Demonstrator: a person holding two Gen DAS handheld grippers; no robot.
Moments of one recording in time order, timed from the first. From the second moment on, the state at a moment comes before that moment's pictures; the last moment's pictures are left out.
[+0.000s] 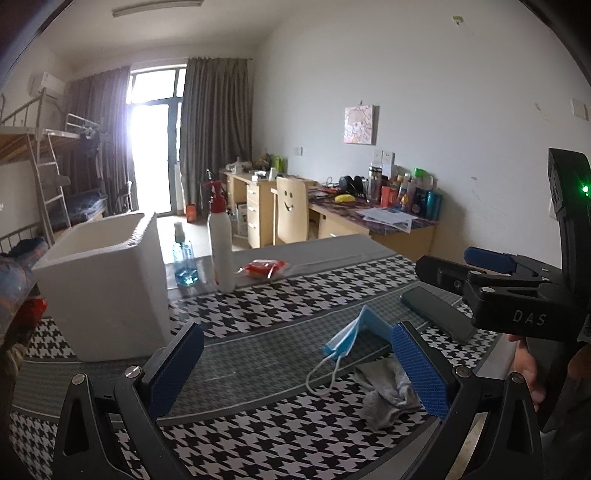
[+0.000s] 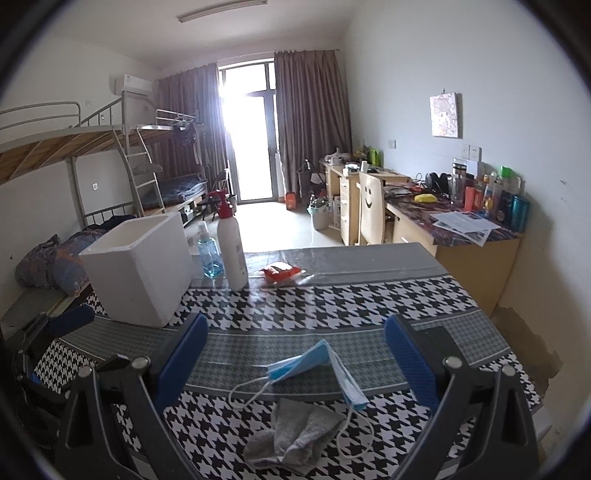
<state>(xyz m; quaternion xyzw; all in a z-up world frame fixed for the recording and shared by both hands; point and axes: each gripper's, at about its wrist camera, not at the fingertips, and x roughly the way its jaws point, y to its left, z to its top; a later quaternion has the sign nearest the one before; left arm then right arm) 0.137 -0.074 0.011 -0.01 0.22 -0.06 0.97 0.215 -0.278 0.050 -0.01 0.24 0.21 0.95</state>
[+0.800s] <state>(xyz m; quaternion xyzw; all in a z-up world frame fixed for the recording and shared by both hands) 0.157 -0.110 -0.017 0.00 0.28 -0.10 0.96 0.227 -0.299 0.024 -0.02 0.27 0.18 0.95</state>
